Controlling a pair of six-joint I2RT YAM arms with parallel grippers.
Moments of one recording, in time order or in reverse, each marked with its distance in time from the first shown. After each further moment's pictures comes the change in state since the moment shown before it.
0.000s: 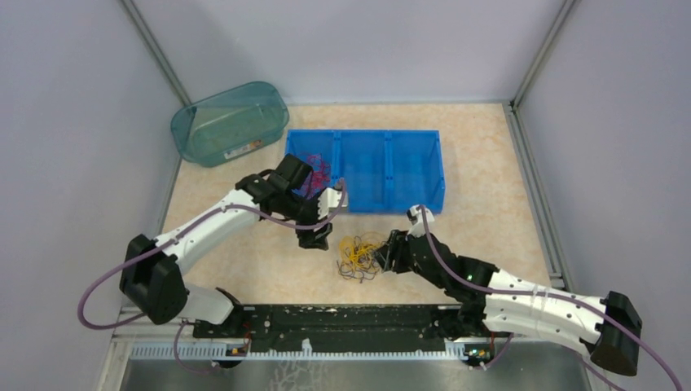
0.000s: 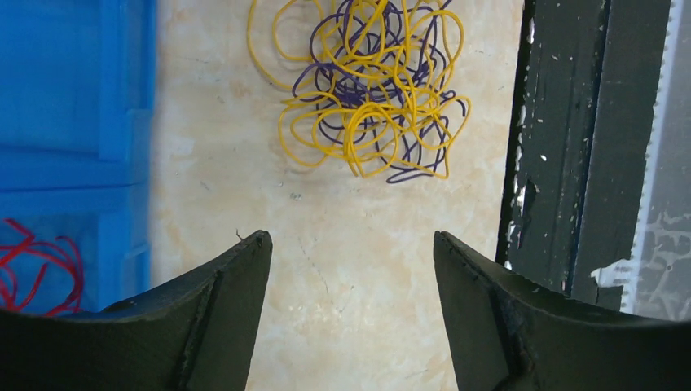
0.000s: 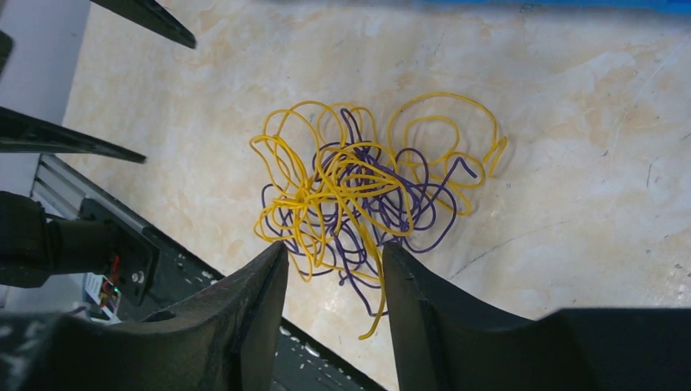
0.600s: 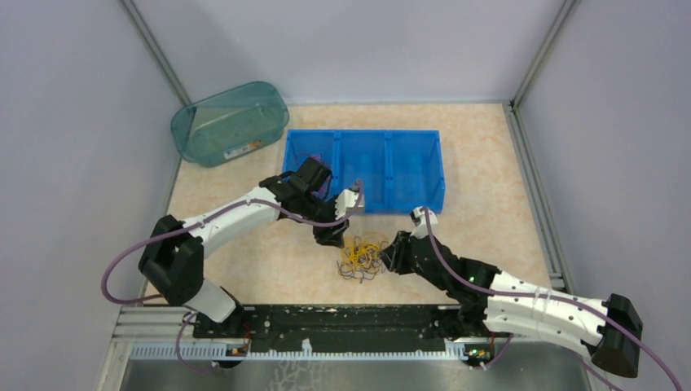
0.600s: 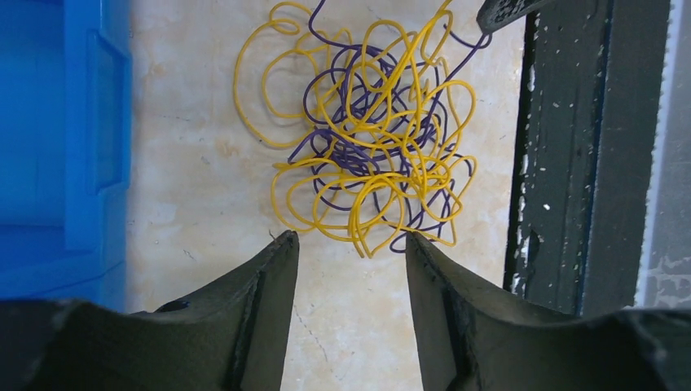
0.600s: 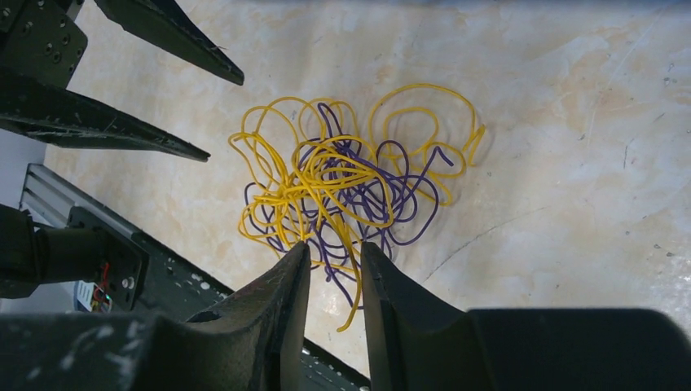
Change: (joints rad) left arm -0.089 0.154 0.016 0.163 0.028 -0.110; right arm 0.000 -0.035 -0.017 -0.033 0.026 0.032
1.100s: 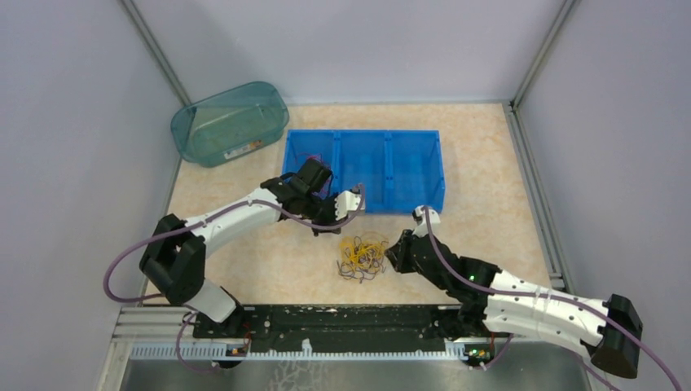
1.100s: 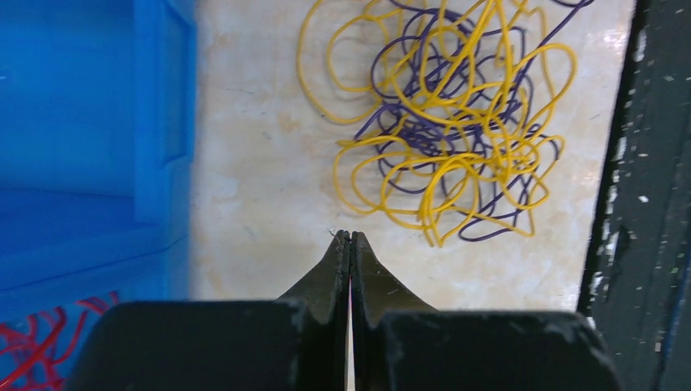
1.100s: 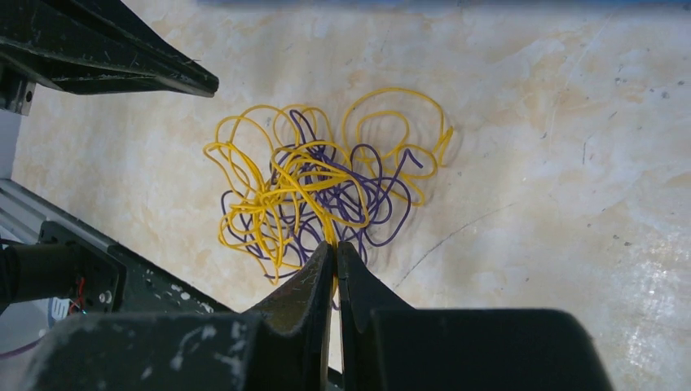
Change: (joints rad) left arm -0.003 0.024 -0.023 0.063 -0.116 0.051; right arm -0.010 0.014 0.015 -0.049 0.037 0.003
